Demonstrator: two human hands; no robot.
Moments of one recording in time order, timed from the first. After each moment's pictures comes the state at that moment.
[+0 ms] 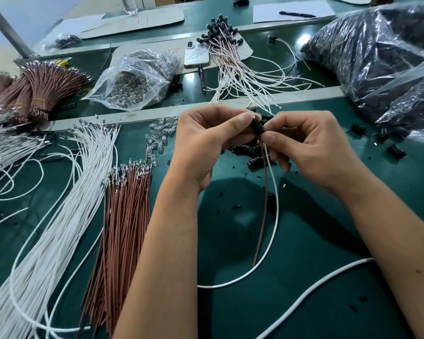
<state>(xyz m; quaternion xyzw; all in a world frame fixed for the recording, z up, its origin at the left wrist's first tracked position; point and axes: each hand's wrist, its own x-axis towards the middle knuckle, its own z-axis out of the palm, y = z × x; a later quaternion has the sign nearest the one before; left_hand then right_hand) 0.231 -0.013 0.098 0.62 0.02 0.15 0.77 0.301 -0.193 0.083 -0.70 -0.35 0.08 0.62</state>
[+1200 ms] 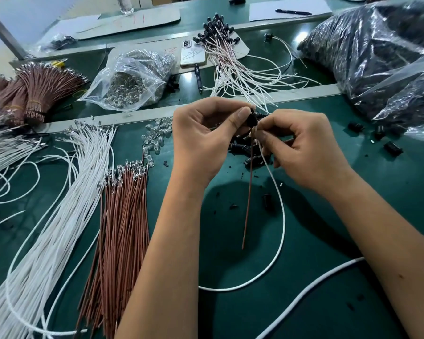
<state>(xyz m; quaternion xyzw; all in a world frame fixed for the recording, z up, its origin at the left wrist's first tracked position) 0.238 -0.022 0.092 0.67 -0.01 0.29 0.69 0.301 -0.189 0.079 -0.79 -0.38 -0.07 0.48</state>
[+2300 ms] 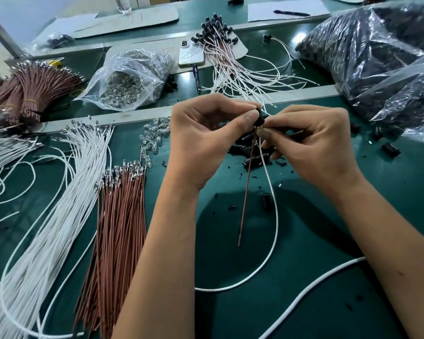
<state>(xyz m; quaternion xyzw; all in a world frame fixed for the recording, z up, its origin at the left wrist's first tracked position) 0.232 -0.021 0.102 0.66 -0.06 0.25 0.70 0.305 -0.193 0.077 -0.72 -0.38 -0.13 0.56</state>
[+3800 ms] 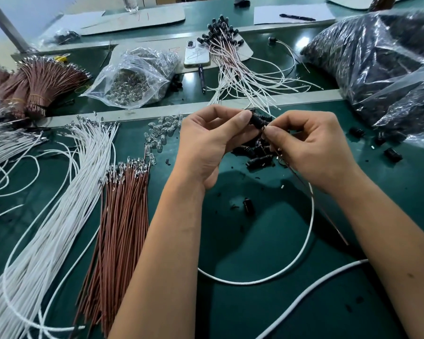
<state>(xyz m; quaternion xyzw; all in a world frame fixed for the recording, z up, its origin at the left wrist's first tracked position) 0.237 -0.023 0.095 0.53 0.09 0.15 0.83 0.308 -0.190 0.076 -0.74 -0.32 0.00 0.60</state>
